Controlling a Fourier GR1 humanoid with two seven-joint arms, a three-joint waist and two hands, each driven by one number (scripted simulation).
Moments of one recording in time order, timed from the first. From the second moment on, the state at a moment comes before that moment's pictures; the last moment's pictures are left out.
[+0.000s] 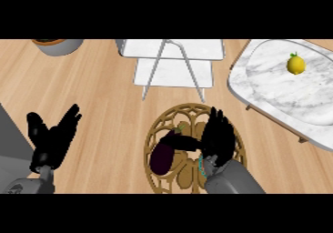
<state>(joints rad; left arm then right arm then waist) -0.06 0.32 -0.09 -1.37 0.29 0.13 0.25 -0.32 -0.01 0.51 -1.41 0.87 -0.06 1.24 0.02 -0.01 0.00</state>
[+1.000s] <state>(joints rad) -0.06 0.30 -0.08 -1.38 0.26 0.11 0.26 -0.54 -0.03 0.78 -1.35 0.66 -0.13 1.20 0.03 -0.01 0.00</state>
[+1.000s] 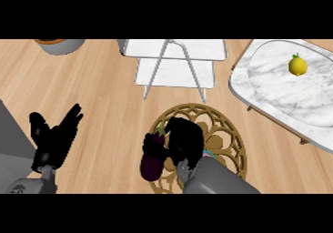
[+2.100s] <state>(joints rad) -0.07 0.30 -0.05 -1.35 0.26 0.10 0.27 -1.25 -0.02 0.70 -1.49 0.64 -0.20 1.22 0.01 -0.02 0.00</state>
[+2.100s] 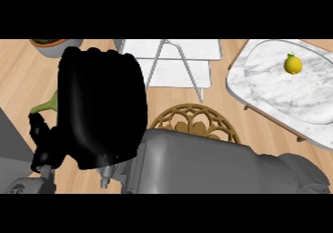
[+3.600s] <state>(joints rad) -0.06 0.27 -0.03 -1.37 0.23 0.08 0.24 -1.55 -0.17 0.16 -0.96 0.60 0.03 0.95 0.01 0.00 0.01</state>
